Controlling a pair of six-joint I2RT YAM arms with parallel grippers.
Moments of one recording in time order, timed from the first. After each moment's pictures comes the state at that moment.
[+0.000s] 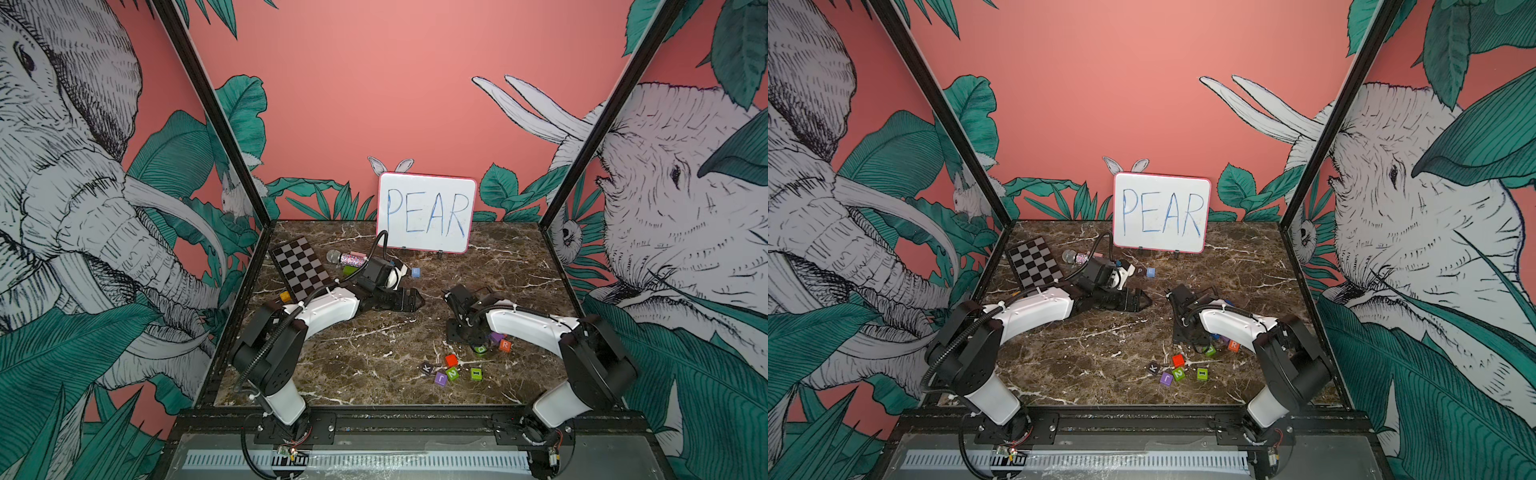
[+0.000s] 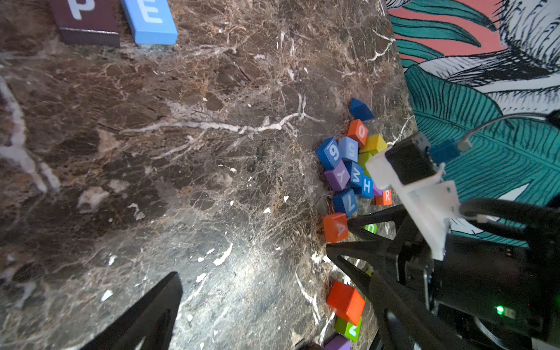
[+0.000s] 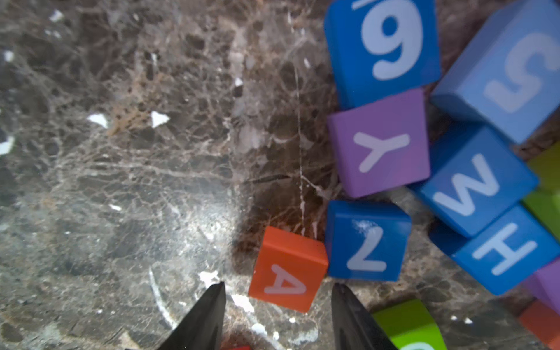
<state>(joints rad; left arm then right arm) -0.65 1.66 1.02 -0.16 0.46 -0.50 0.64 1.58 0.88 -0.69 0.04 0.68</state>
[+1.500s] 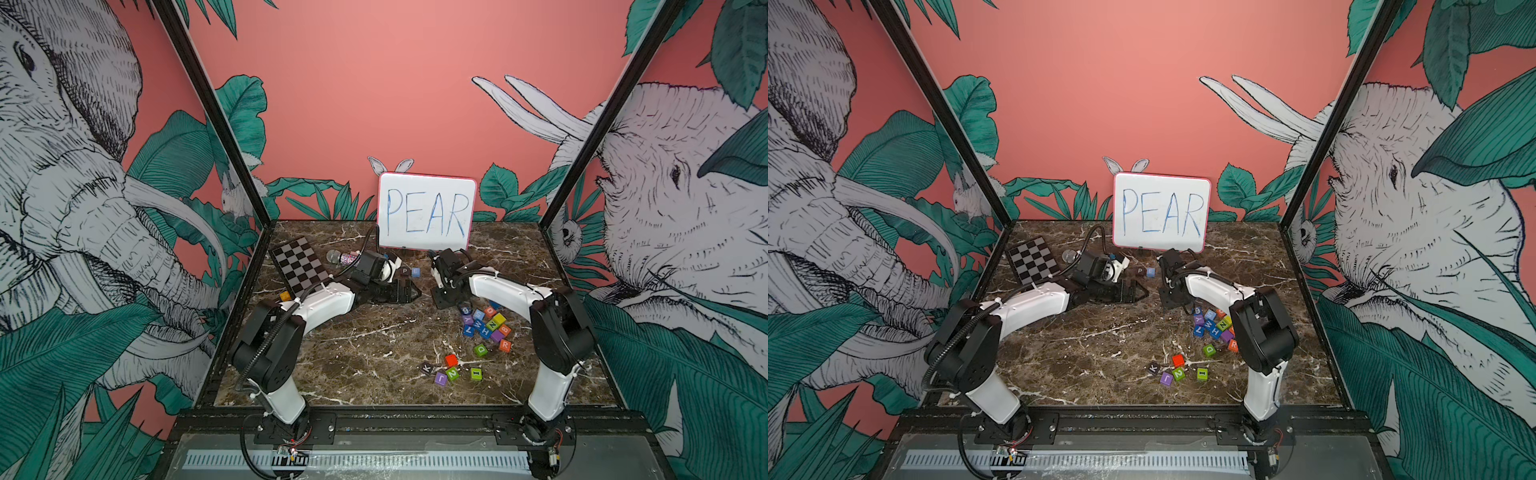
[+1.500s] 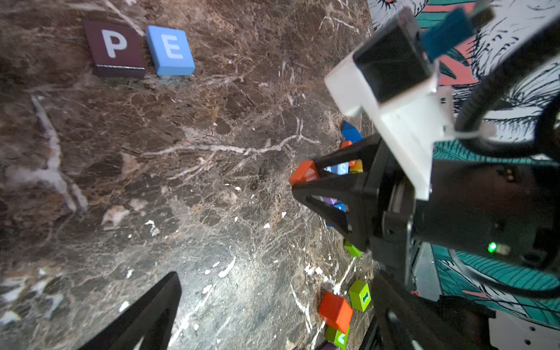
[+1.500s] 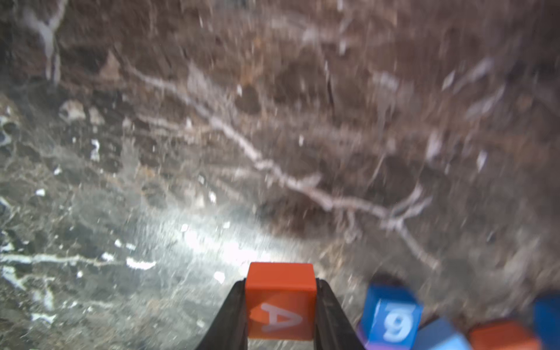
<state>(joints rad) -0.58 1.67 1.05 -0.15 0.52 -0.52 0.54 1.87 1.33 -0.69 0.02 0.16</state>
